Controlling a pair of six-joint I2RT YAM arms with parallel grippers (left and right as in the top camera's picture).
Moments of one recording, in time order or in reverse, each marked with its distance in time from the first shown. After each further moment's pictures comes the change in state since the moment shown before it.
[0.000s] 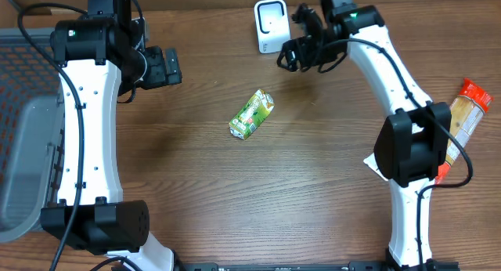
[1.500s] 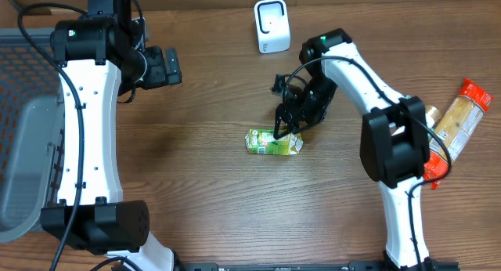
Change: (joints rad) left arm 0.000 0.000 0.000 0.000 0.000 0.000; right arm 0.098 0.007 -0.143 -0.590 -0.202 -0.412
